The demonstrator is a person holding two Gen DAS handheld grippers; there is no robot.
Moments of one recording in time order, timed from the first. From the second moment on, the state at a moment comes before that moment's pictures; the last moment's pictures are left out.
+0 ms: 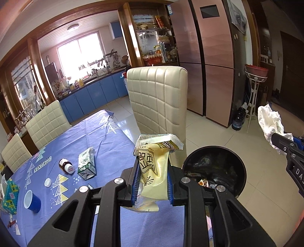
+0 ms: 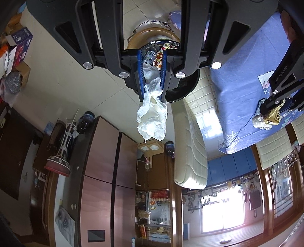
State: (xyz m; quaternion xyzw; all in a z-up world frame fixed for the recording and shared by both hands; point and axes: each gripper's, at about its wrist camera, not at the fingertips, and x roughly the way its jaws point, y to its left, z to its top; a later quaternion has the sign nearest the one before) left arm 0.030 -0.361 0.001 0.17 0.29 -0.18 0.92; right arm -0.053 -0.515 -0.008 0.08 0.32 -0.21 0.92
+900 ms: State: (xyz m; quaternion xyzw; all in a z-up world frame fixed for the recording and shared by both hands) left arm 0.056 -0.382 -0.023 0.16 0.32 -0.19 0.91; right arm -0.008 -0.537 -0.035 0.08 0.35 -0.20 0.91
